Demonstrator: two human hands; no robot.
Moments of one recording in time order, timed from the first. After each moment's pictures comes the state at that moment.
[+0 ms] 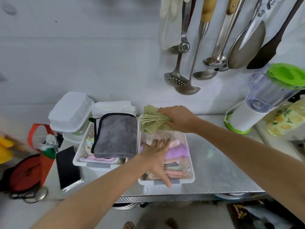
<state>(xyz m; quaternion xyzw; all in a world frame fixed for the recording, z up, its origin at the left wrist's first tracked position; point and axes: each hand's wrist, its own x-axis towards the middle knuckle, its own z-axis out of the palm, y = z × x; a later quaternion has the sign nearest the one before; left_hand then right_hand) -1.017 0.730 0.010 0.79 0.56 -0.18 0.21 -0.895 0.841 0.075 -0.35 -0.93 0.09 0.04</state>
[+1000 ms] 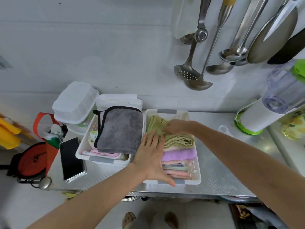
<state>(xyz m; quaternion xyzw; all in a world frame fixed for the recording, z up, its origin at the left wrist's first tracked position) -1.031 0.703 0.003 0.76 0.63 -0.08 0.09 -0.926 0.853 0.018 -0.45 -0.80 0.36 -0.18</state>
